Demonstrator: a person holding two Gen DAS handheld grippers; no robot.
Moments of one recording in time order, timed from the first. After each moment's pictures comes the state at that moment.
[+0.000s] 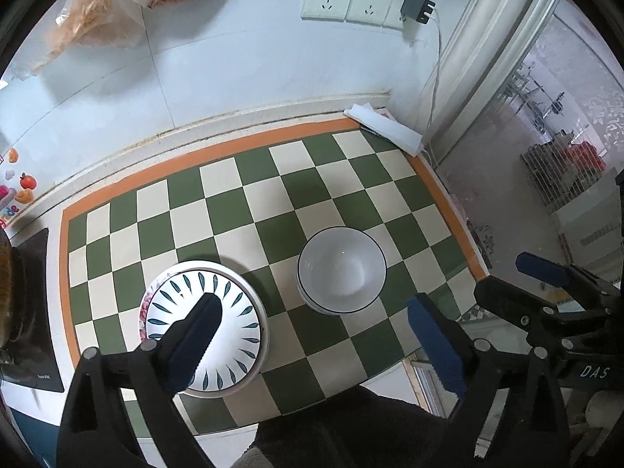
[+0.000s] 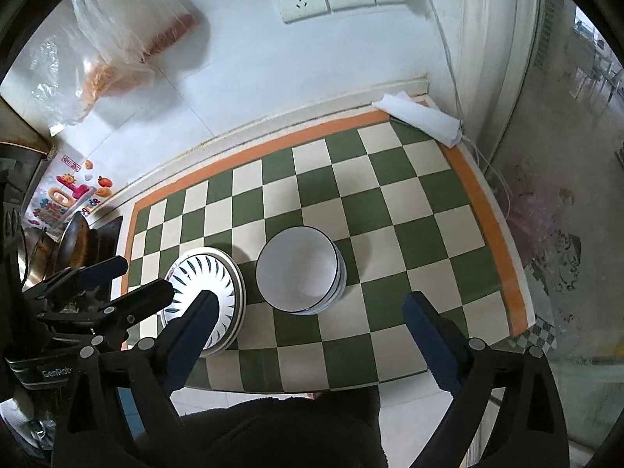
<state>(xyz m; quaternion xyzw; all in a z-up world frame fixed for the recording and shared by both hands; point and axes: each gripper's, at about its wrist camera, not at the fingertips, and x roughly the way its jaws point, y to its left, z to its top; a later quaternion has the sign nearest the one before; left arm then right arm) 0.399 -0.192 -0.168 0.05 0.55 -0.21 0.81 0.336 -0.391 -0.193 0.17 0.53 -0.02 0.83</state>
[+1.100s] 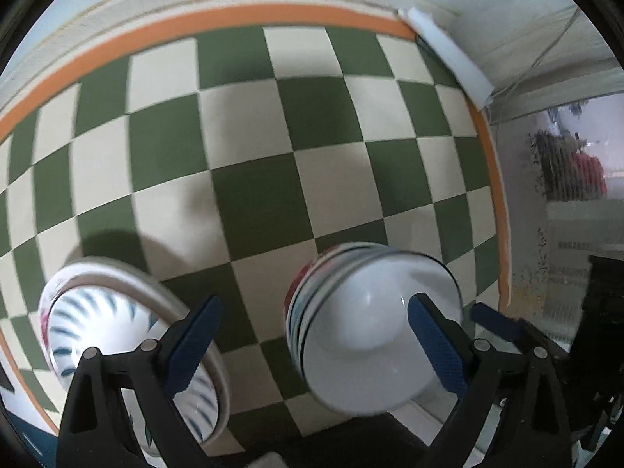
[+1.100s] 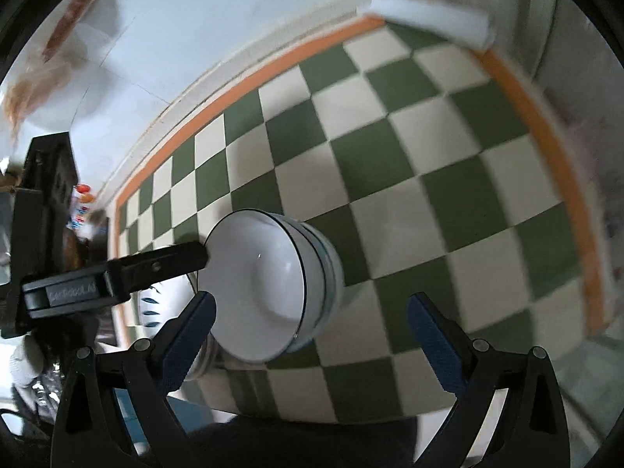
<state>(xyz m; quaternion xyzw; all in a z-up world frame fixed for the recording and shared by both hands) 0.516 -0.237 -0.347 -0.01 0.72 -0.20 0.66 0.417 -0.433 -0.382 0.31 0.61 0.04 0.73</state>
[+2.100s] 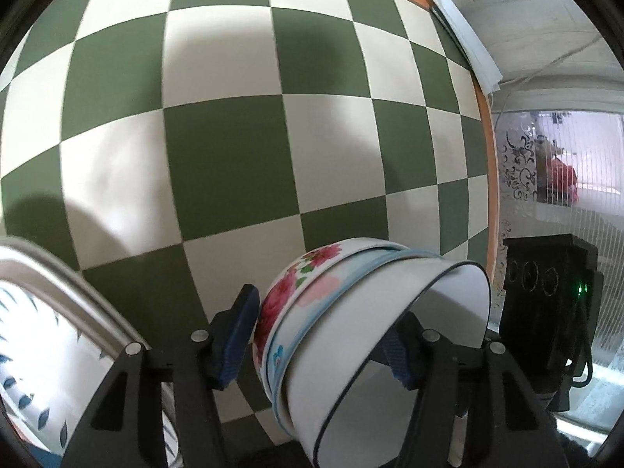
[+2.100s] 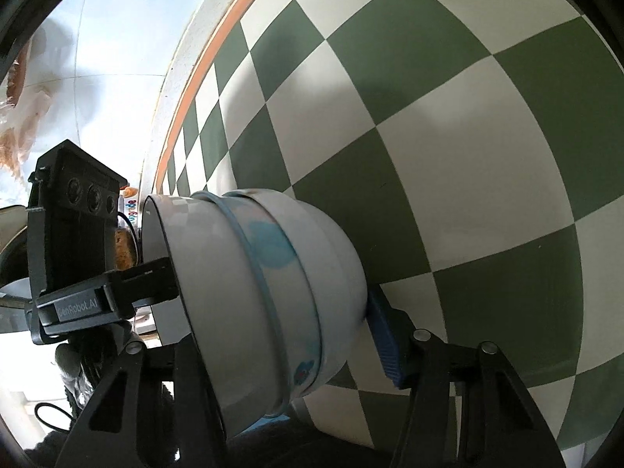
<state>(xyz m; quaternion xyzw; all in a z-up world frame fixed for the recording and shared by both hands) 0.509 -0.228 -0.394 -0.09 0.76 -0.23 0.61 0.439 -0.414 -0.492 0.42 0.64 0.13 0.63</state>
